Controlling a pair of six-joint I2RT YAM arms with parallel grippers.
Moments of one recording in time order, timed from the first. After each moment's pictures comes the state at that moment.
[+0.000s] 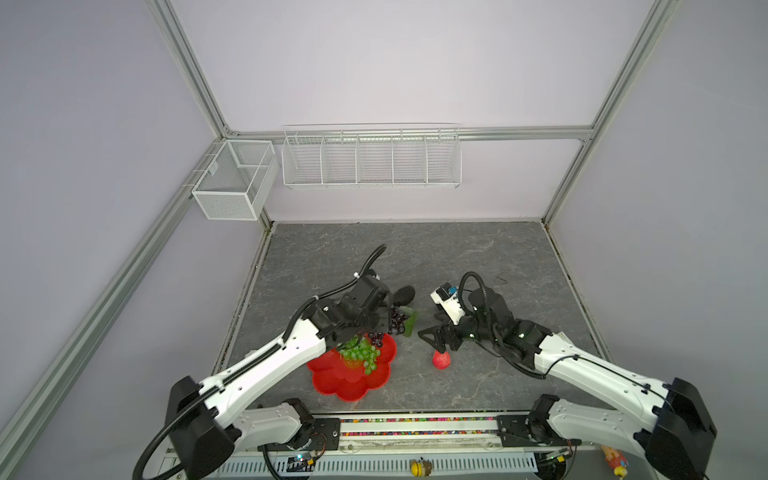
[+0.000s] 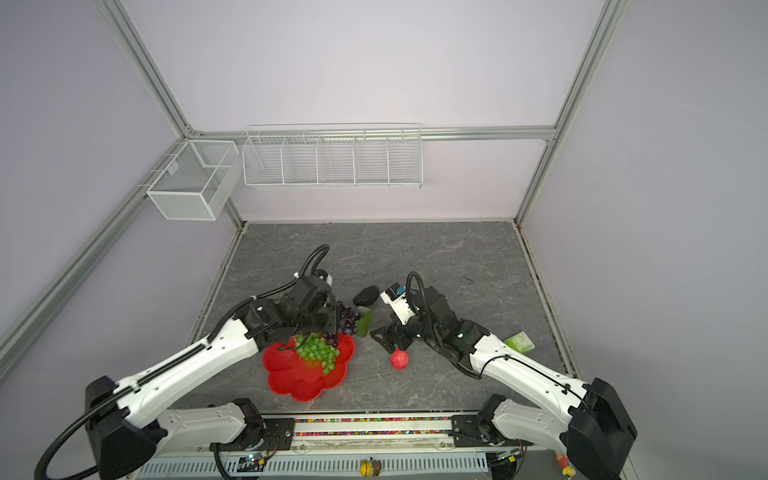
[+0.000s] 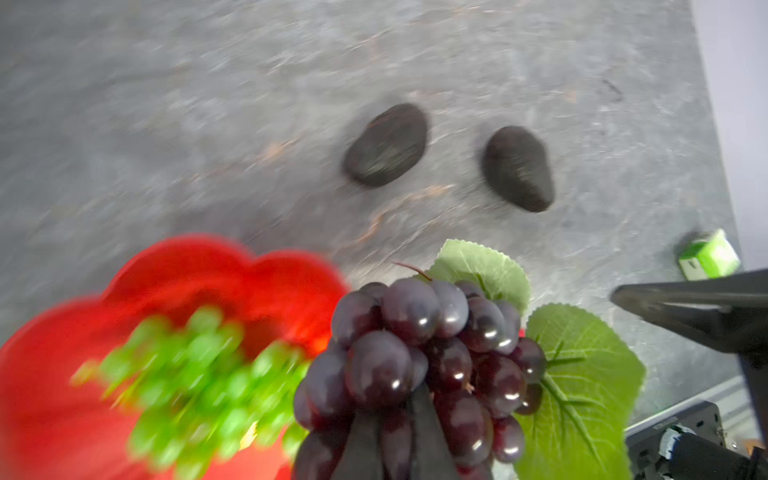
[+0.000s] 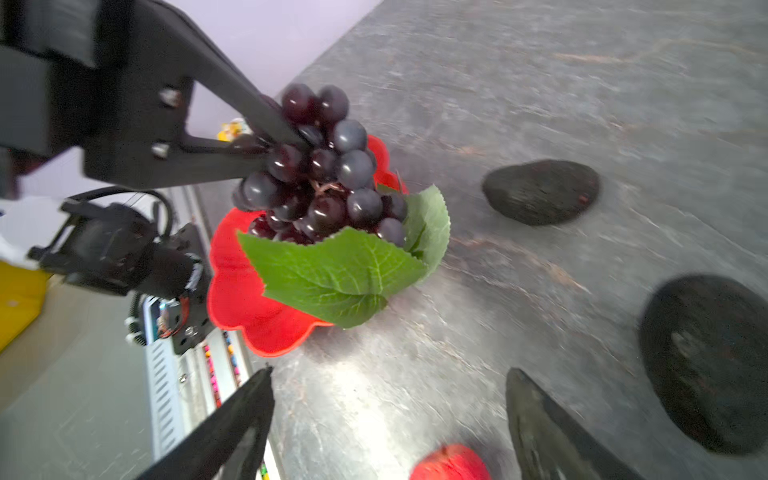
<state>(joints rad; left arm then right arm) -0.85 1.12 1.00 -0.83 -0.14 -0.72 0.82 1.13 0.73 -0.18 -0.35 0.18</state>
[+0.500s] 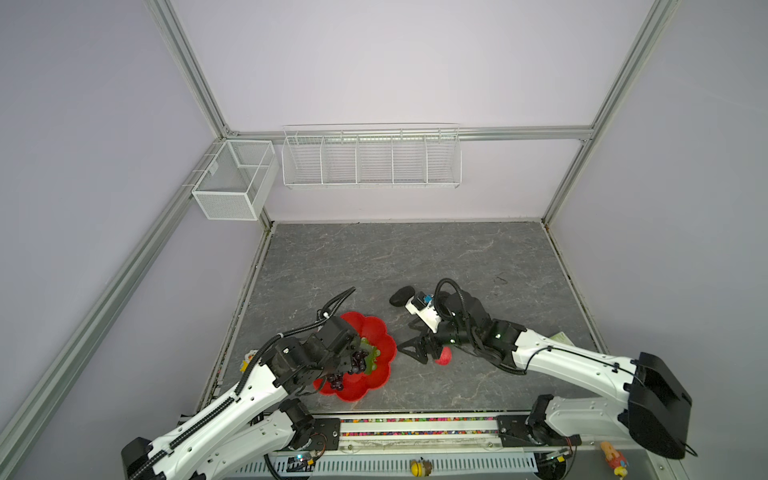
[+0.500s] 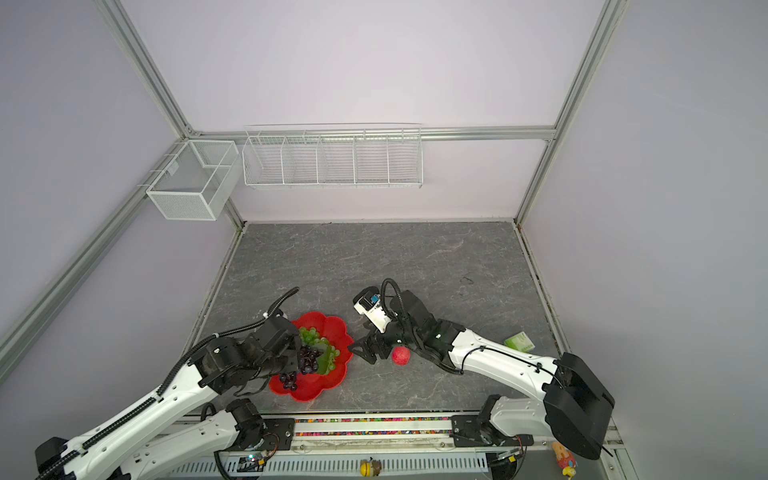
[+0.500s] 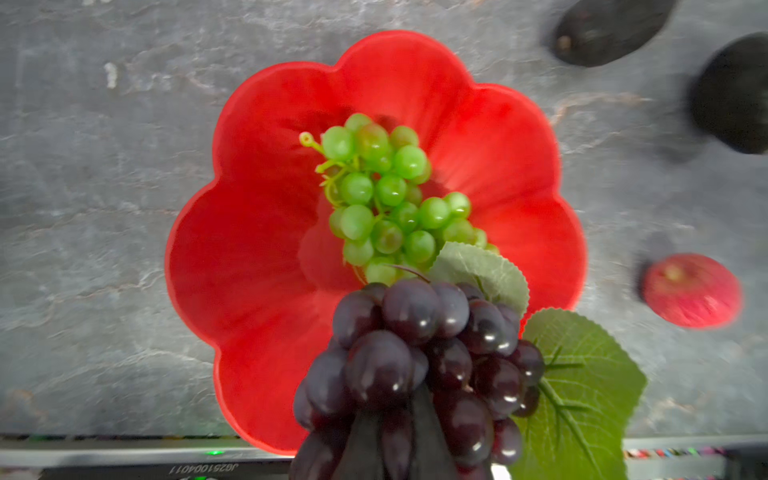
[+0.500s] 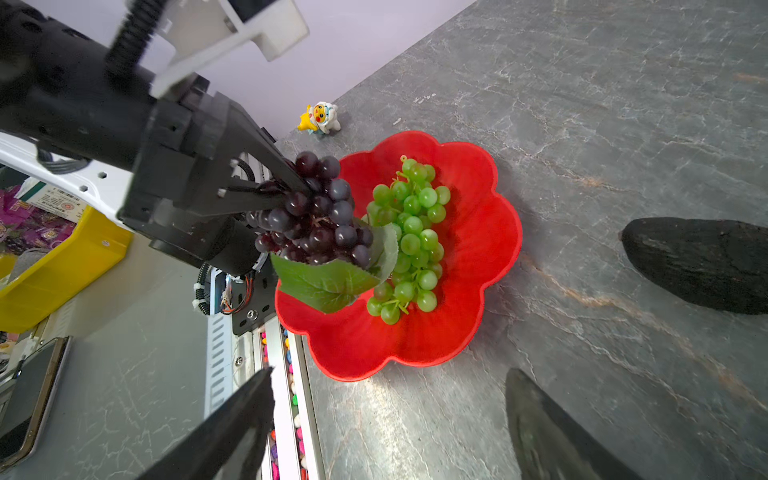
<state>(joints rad) -0.85 0.87 0.77 -1.10 -0.23 -0.92 0.92 1.27 0.75 -0.04 -0.43 0.18</state>
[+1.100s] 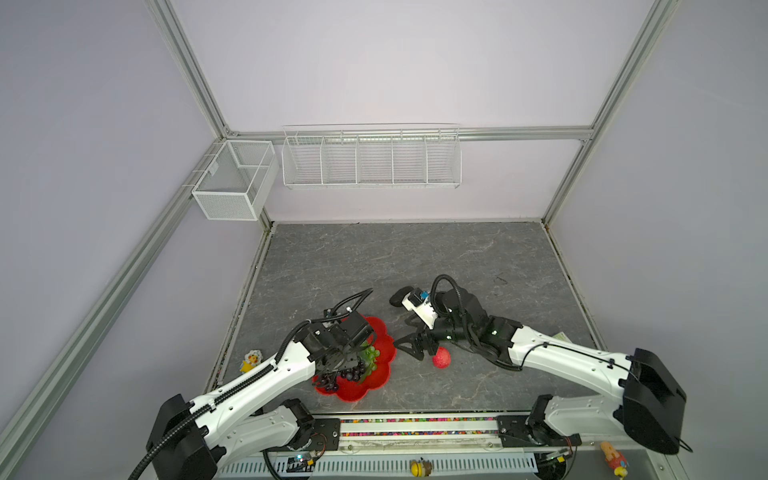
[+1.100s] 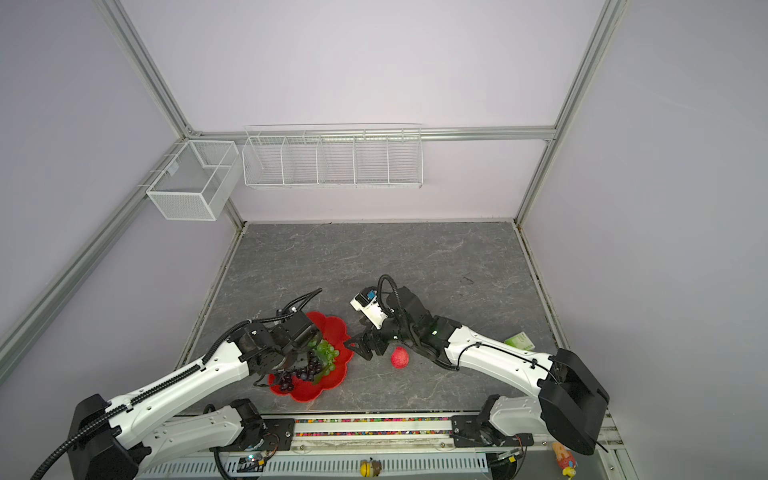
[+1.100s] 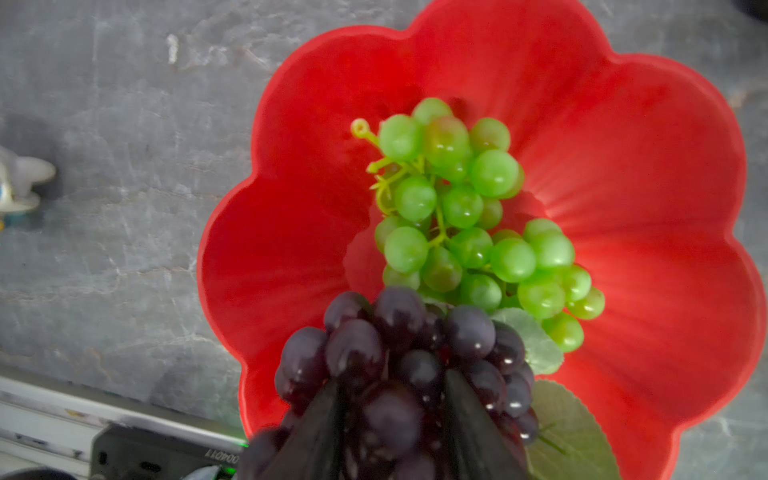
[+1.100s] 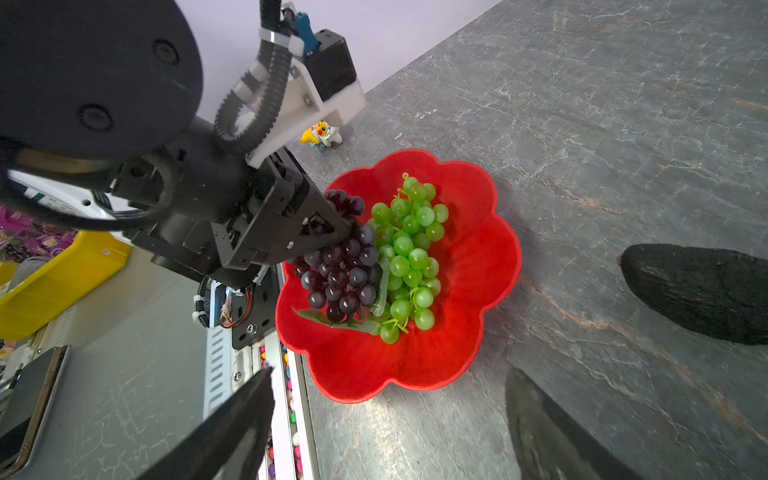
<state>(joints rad) -0.85 1.06 0.77 -1.08 -0.31 -0.97 0.92 1.30 0.80 -0.03 -0.43 0.18</state>
